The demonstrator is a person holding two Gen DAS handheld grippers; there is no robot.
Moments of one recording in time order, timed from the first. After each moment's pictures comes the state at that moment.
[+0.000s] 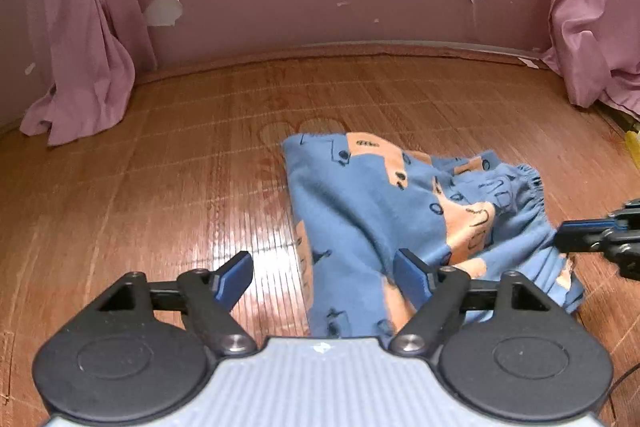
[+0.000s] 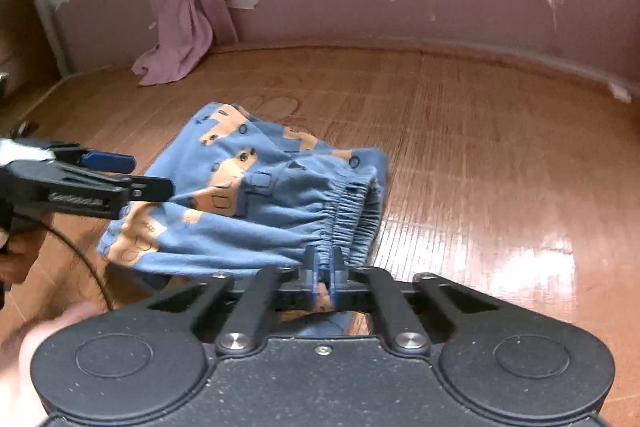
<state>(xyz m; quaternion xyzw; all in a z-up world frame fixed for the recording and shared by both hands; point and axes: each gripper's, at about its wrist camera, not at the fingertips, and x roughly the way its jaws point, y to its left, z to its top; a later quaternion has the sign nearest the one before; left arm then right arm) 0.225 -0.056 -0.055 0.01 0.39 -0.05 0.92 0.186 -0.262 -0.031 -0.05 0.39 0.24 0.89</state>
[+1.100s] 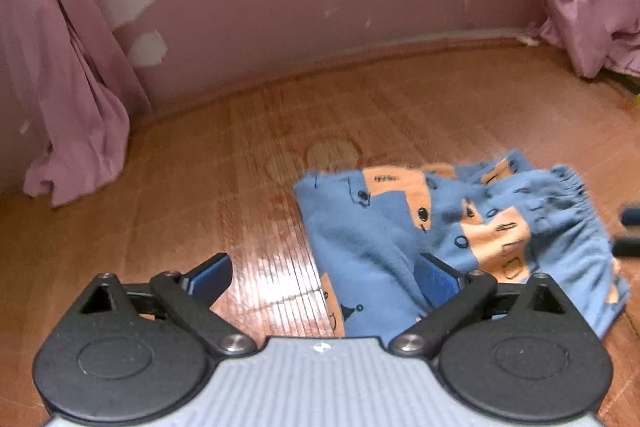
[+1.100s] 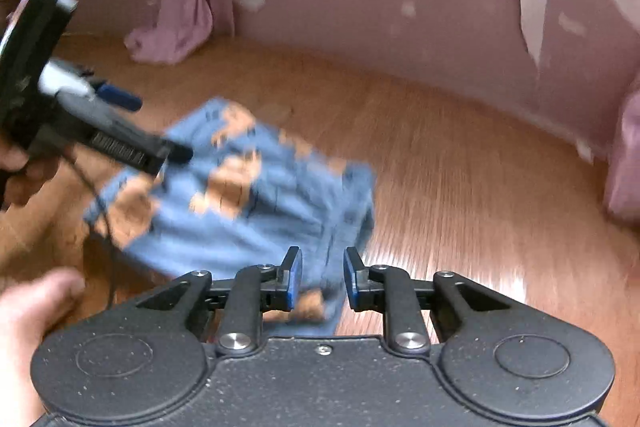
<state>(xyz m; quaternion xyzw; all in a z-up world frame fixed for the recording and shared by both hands) 0.242 -0.065 -0.050 0.09 0.36 -0.06 0.93 0.163 -0.261 -0.021 -0.15 0.33 0.21 0.91</state>
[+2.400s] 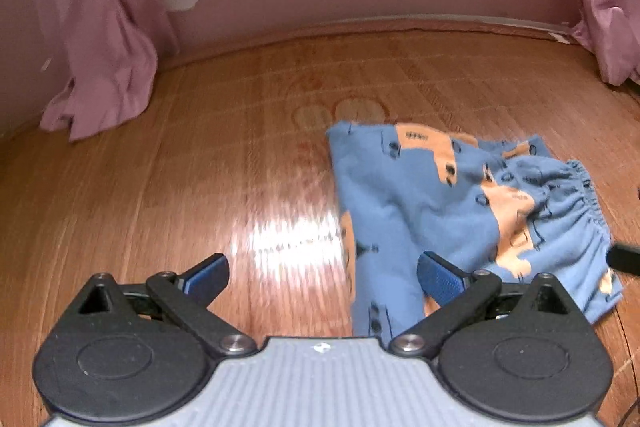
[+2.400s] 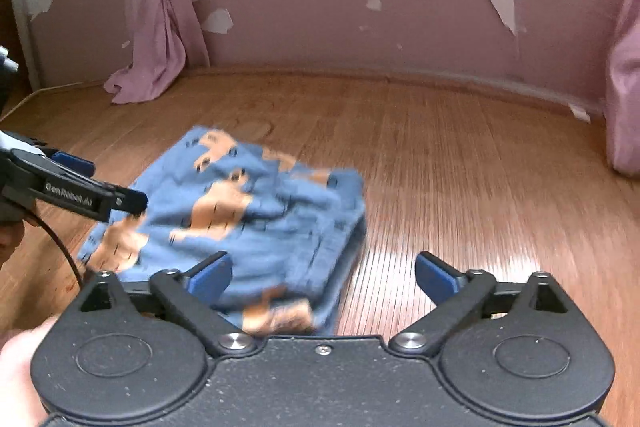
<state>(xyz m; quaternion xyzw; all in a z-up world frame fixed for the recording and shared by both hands) 0.232 -0.047 -0.055 0.04 0.43 -0.01 0.90 0.160 -0.279 -0.030 -0.05 0.35 0.18 0.92</state>
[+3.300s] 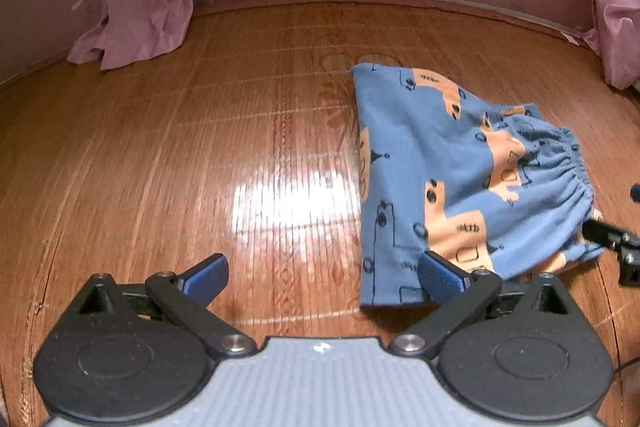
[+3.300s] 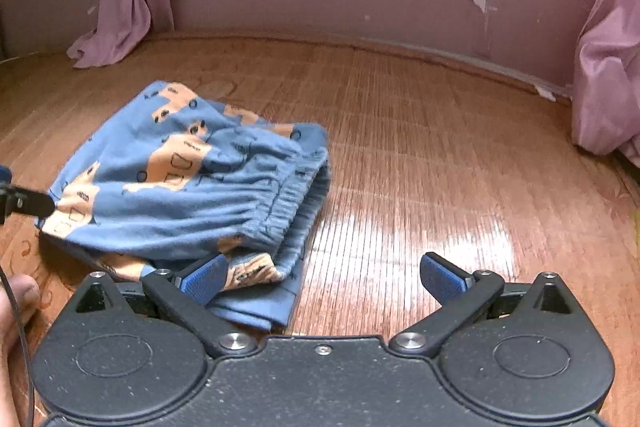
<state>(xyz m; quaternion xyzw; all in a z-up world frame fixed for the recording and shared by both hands) 0.180 -0.029 -0.057 -0.01 0.46 0.01 0.89 0.158 -0.278 -0.049 -0.10 0.37 0.12 0.92</state>
